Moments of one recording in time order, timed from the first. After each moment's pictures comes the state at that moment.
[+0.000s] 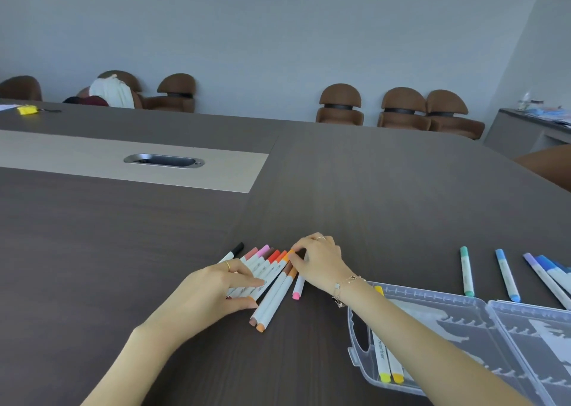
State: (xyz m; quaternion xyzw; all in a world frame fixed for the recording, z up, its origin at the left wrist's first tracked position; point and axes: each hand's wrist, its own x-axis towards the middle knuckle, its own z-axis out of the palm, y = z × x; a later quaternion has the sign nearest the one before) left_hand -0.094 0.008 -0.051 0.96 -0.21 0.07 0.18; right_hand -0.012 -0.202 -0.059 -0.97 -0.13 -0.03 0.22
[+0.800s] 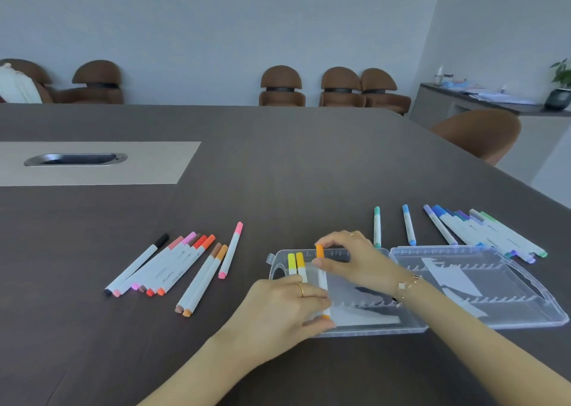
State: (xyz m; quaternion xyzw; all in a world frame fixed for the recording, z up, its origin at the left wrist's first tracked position) left_hand -0.134 -0.174 -0.062 0.83 -0.47 0.23 0.16; right_hand -0.095 -0.374 -0.046 -0.95 -0.10 -0.01 0.29
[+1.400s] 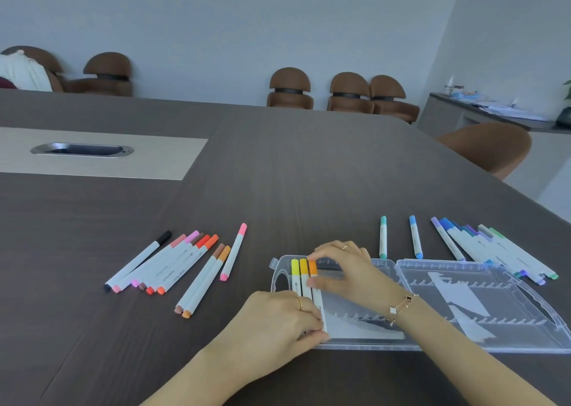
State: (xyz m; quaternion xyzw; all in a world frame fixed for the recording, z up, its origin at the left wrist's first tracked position) left_hand -0.138 -0.167 -0.062 0.85 -0.48 0.15 0.17; right_hand -0.091 -0.363 -0.057 -0.97 -0.14 0.00 0.21
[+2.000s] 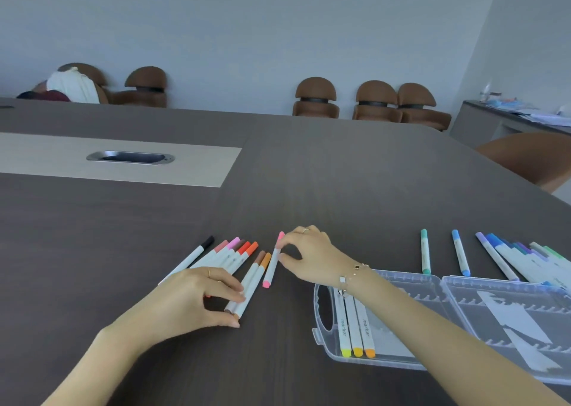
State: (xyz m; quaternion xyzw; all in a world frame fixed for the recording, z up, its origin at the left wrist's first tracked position) left_hand -0.109 -0.009 -0.044 0.94 -0.27 0.00 0.23; right_hand -0.042 -0.248 -0.035 -0.96 -0.22 -0.01 0.19
